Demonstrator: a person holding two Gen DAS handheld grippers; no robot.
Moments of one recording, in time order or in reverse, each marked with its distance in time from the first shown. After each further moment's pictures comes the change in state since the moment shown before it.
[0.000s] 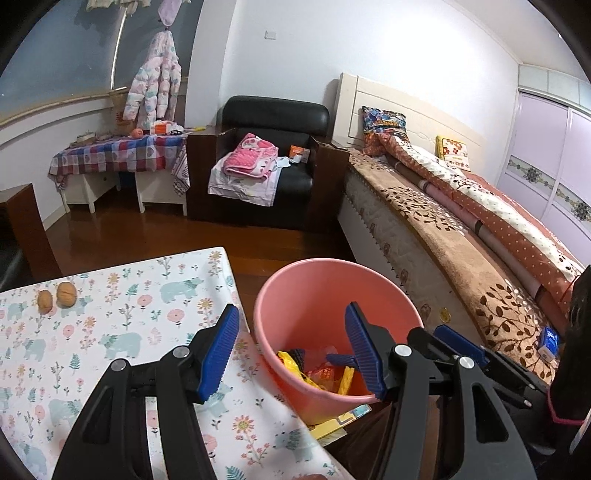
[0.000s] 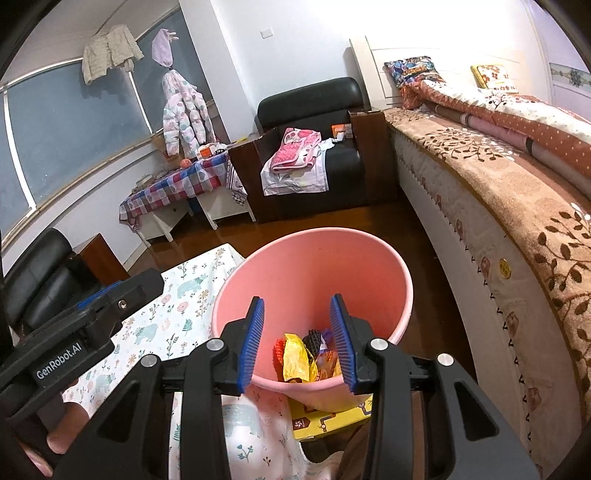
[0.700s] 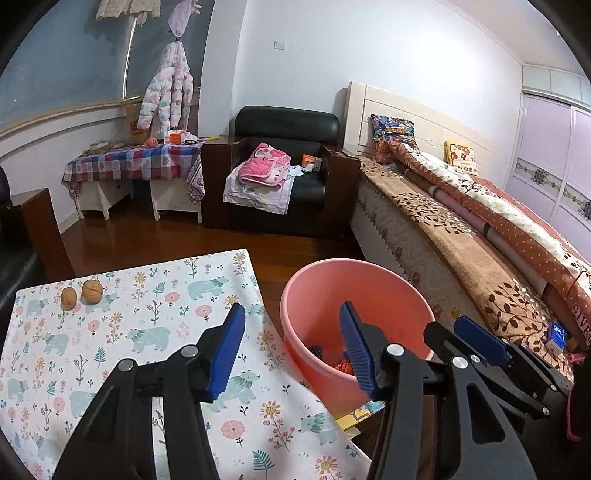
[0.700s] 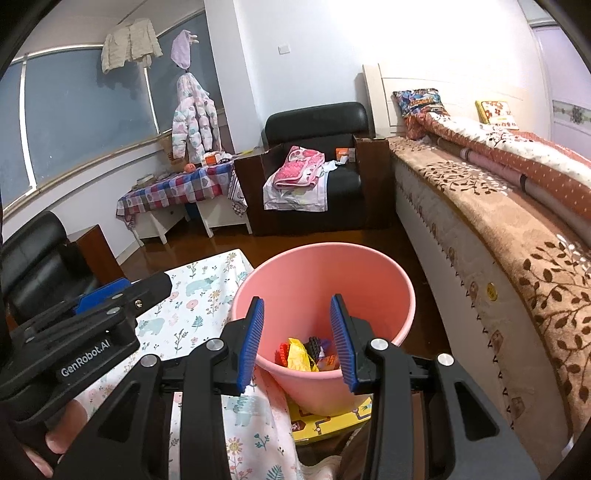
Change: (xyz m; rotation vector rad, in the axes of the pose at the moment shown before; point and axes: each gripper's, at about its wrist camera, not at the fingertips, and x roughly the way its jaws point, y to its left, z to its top) left arm -0.026 0.011 -0.014 0.006 -0.036 0.046; right arm -0.035 0.041 -0.017 -0.097 -0.078 -0.053
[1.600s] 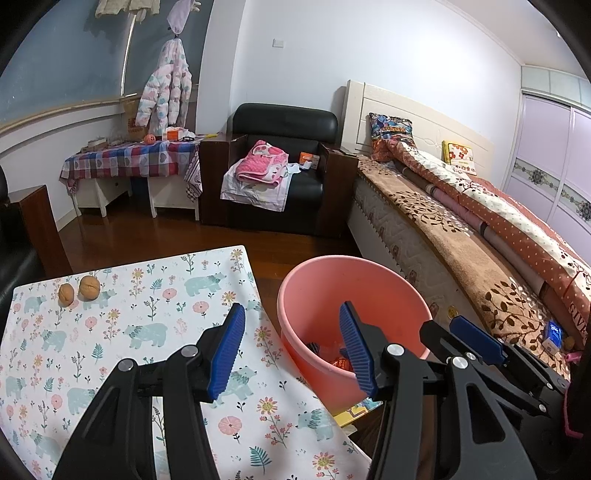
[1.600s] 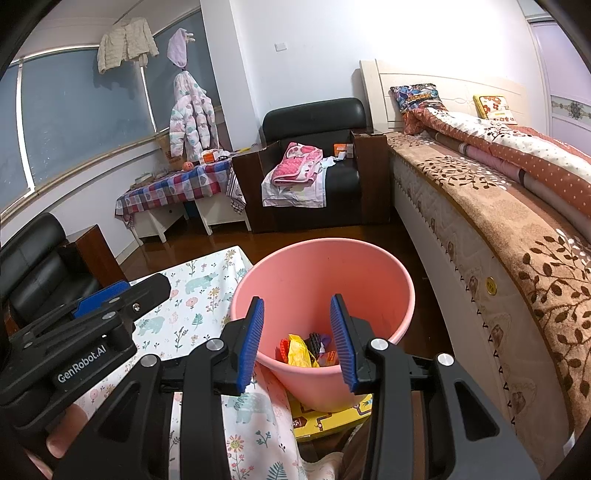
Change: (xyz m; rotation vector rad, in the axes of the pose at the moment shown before) left arm -0.002 -0.004 -0.002 -0.001 0.004 -0.004; right arm 0.000 -0.003 0.002 0.013 0.014 -0.001
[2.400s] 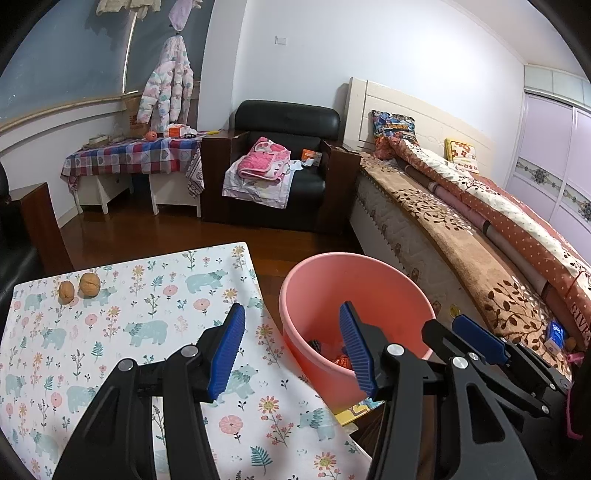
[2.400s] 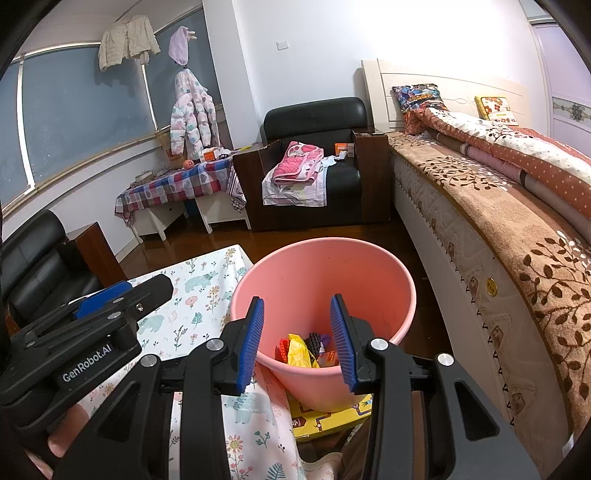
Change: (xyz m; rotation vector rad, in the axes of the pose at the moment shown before) left arm 0.000 -0.001 -0.005 -0.003 0.010 0.000; right arm 0.000 0.001 0.001 -0.001 0.002 -0.001
